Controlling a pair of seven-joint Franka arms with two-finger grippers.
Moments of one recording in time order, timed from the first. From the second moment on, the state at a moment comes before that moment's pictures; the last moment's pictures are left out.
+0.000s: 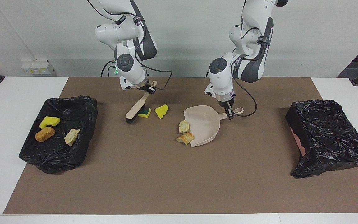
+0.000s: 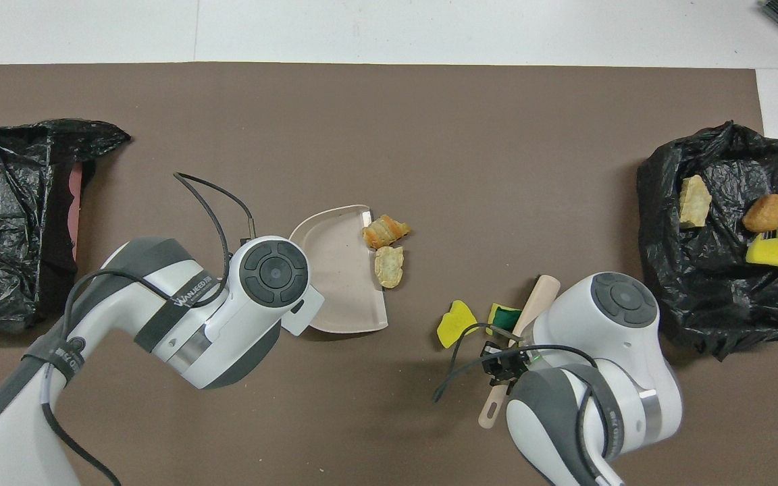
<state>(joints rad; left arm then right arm) -0.12 0.15 -0.43 -2.09 0.43 2.06 0.70 0.24 -0.09 0.15 -2.39 0.35 1.99 0.74</state>
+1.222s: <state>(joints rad) -0.12 0.14 -0.43 -2.10 0.43 2.06 0.70 0.42 0.24 0.20 -1.94 0.55 2.10 0.47</state>
